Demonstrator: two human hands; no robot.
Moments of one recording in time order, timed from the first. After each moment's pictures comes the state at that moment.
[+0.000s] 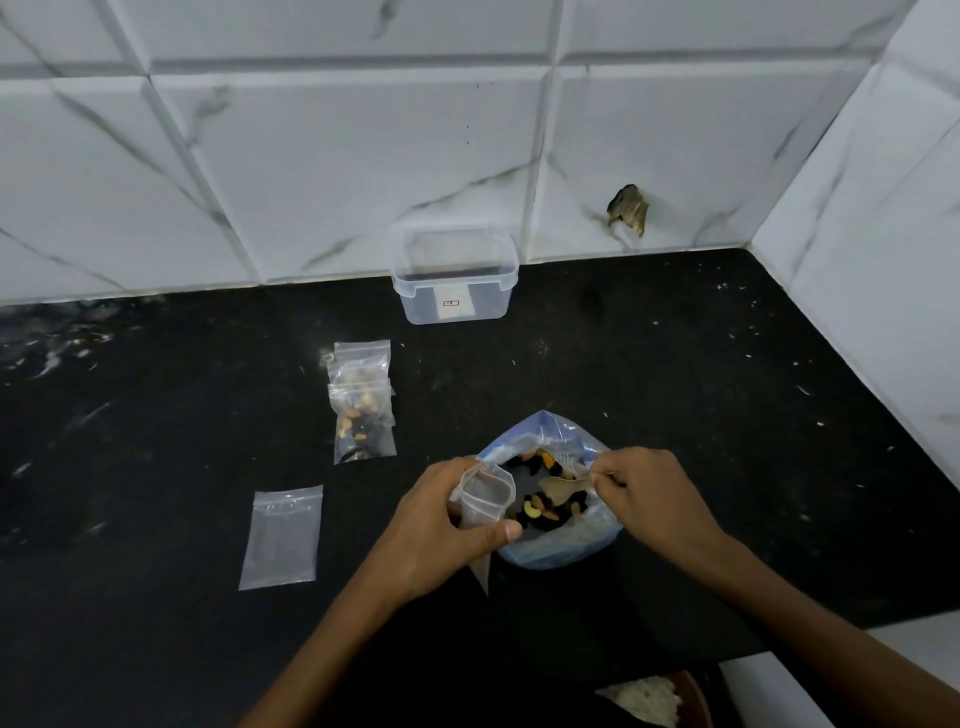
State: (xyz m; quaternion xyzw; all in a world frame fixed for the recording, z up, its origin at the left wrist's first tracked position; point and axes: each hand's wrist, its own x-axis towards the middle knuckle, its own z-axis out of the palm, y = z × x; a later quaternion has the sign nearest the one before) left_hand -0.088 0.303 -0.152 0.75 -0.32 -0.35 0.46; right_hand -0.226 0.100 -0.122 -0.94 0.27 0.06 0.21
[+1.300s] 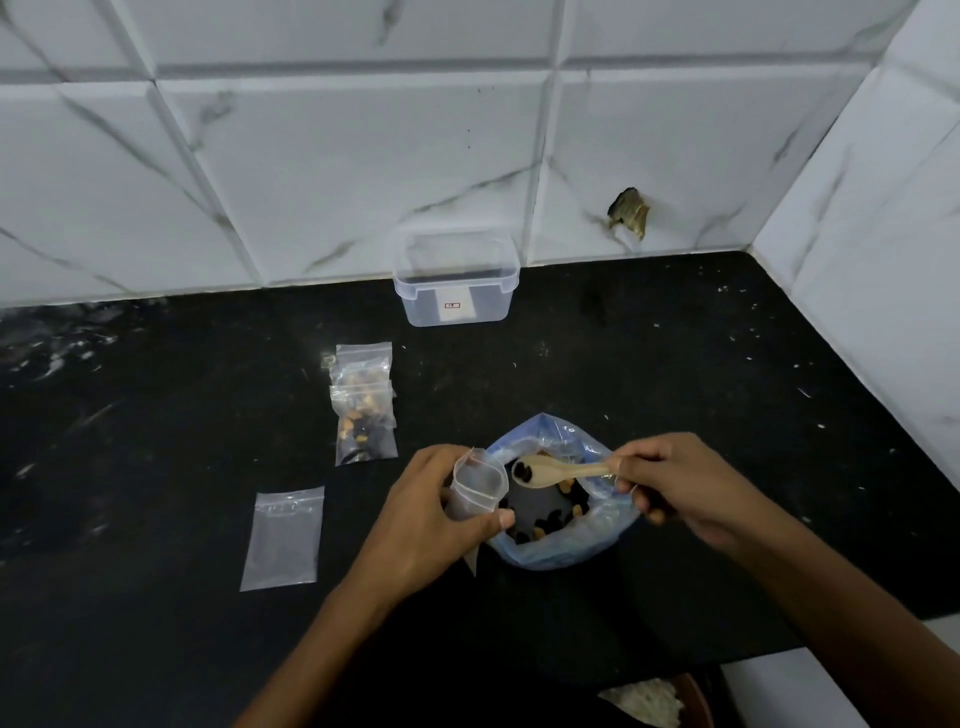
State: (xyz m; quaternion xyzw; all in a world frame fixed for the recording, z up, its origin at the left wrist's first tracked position) left_hand -0.086 0.303 -0.136 0.79 -0.34 -0.27 0.43; right_hand -0.234 0.089 -0.082 -0.68 0.43 0.06 0.59
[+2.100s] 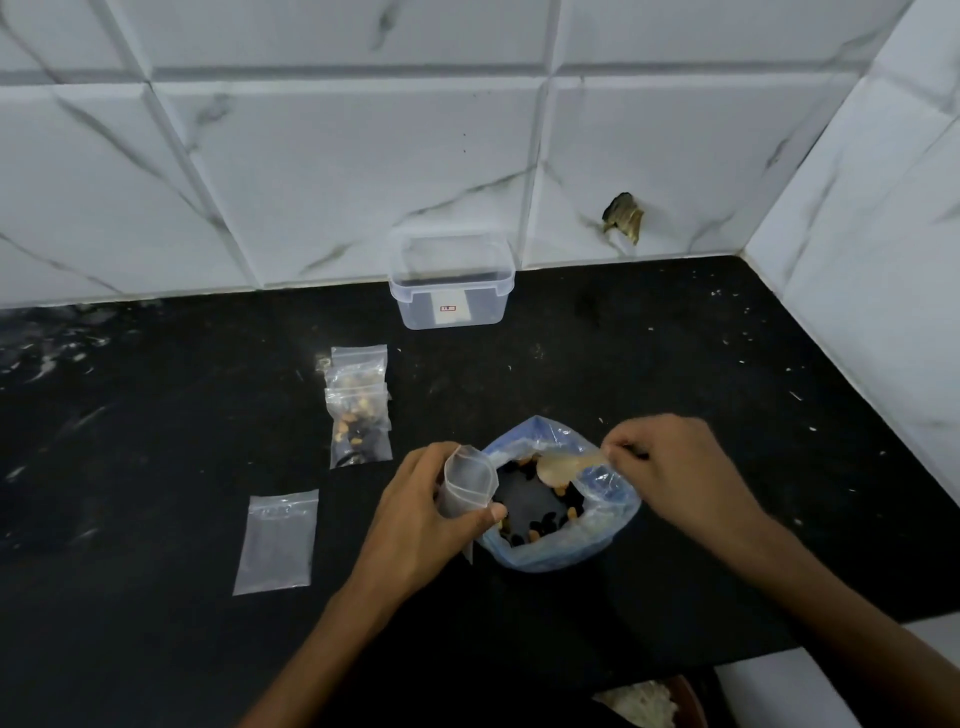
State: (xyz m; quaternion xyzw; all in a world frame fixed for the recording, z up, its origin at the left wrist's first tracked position) left_hand -0.087 0.300 -0.149 0.81 -0.32 -0.22 0.44; right_hand -0.229 0.097 -0.070 -0.94 0.28 -0.01 0.22
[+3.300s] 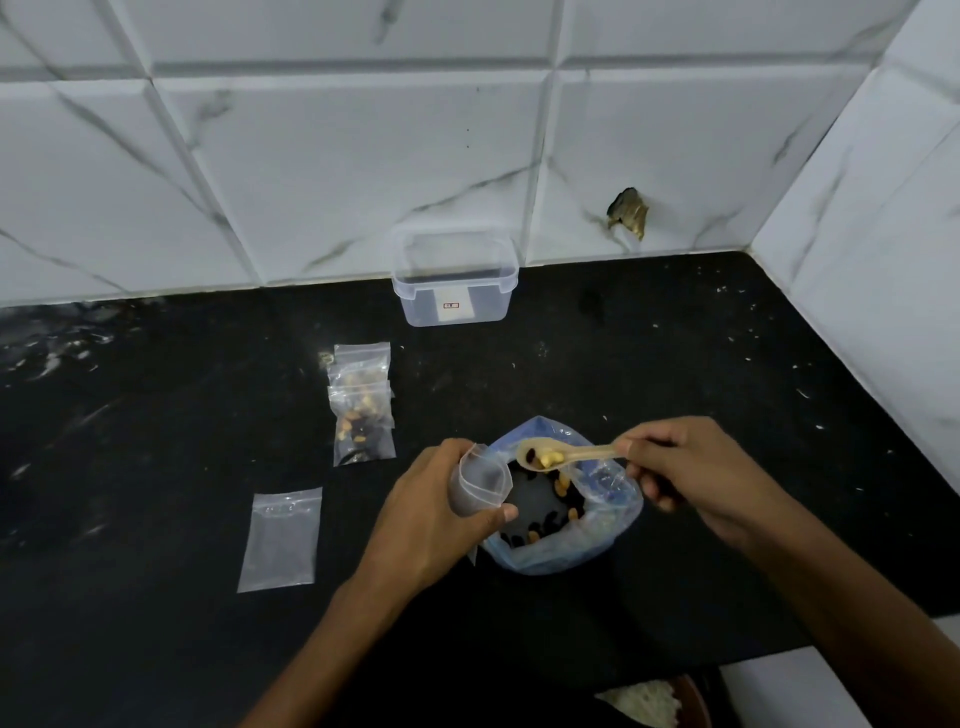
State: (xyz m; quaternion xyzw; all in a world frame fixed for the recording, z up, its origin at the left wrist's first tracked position) left_hand -0.087 0.295 -0.135 0.83 -0.33 -0.24 0.38; right_hand -0.233 0.092 -0.062 -0.70 0.43 0.01 0.57
